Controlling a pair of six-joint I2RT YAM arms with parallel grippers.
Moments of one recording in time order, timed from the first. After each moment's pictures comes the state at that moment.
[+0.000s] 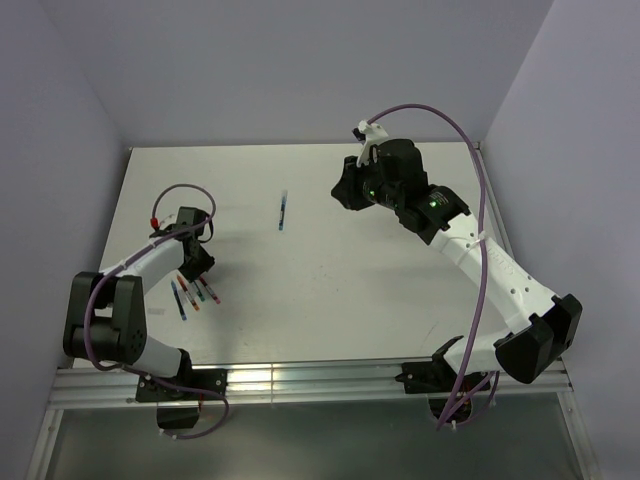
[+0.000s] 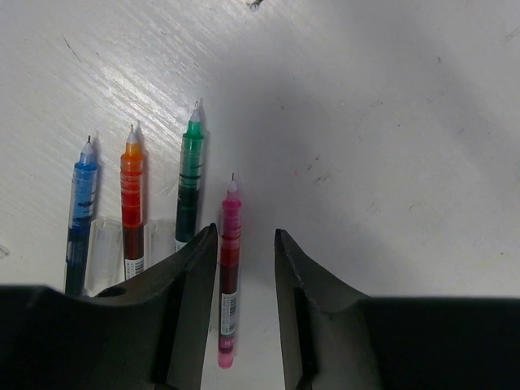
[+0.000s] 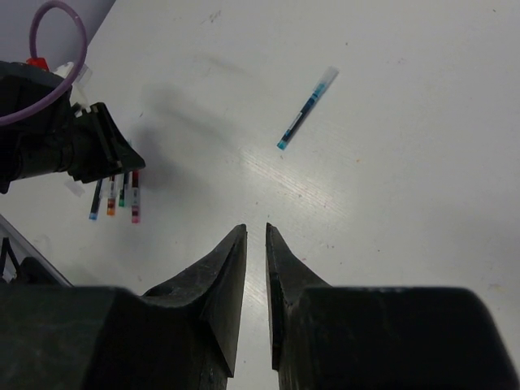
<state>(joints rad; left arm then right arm) -0.13 1.46 0.79 -0.52 -0.31 -0.83 0.57 1.33 1.39 -0.49 -0.12 0.28</state>
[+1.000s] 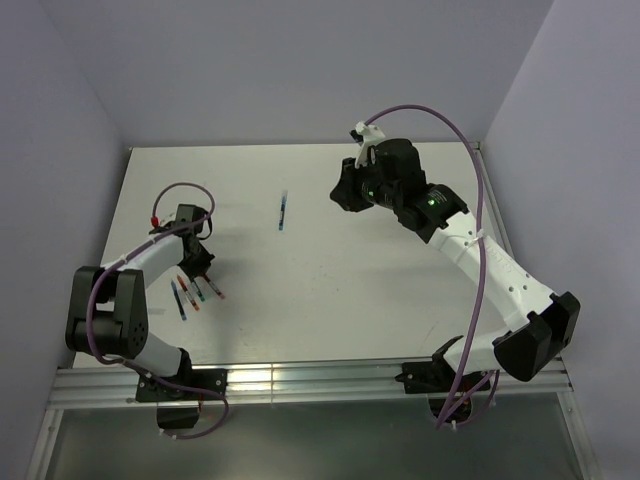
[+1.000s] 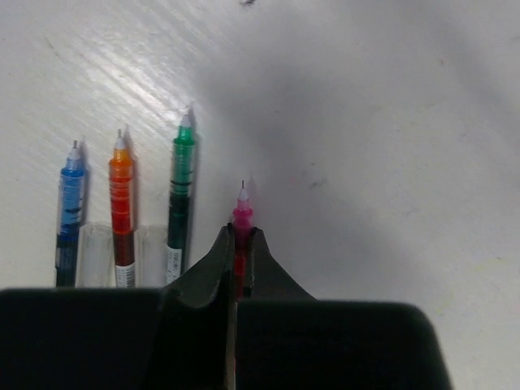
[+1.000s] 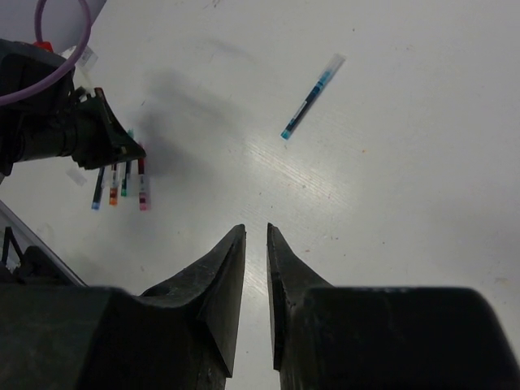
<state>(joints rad) -0.11 1.51 0.81 -0.52 -0.28 -0.83 0.57 1.35 1.40 -0.52 -0.14 0.28</state>
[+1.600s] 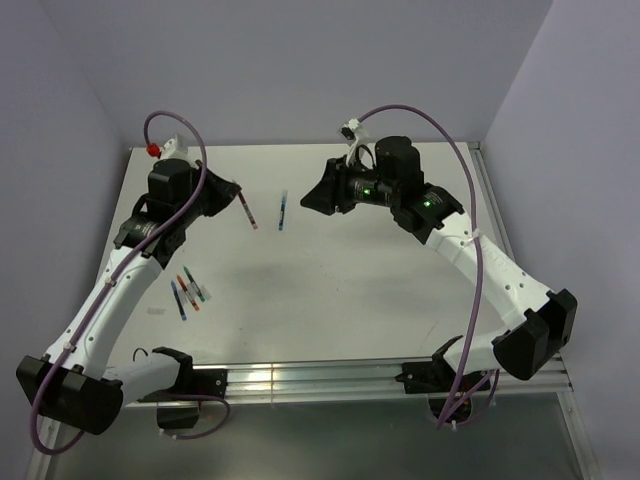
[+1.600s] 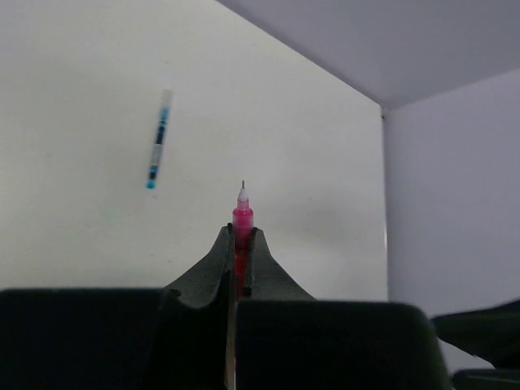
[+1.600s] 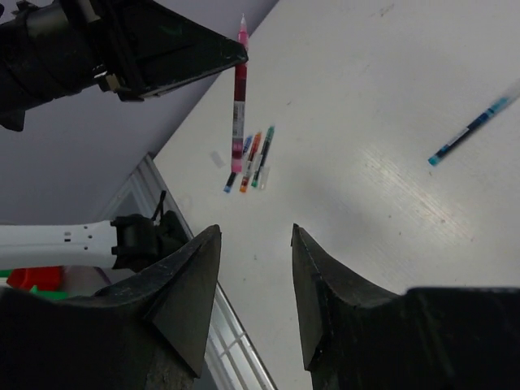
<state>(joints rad) -0.30 1.13 1.15 -0.42 -0.02 -0.81 0.58 1.35 1.37 -0.34 -0.49 0.43</state>
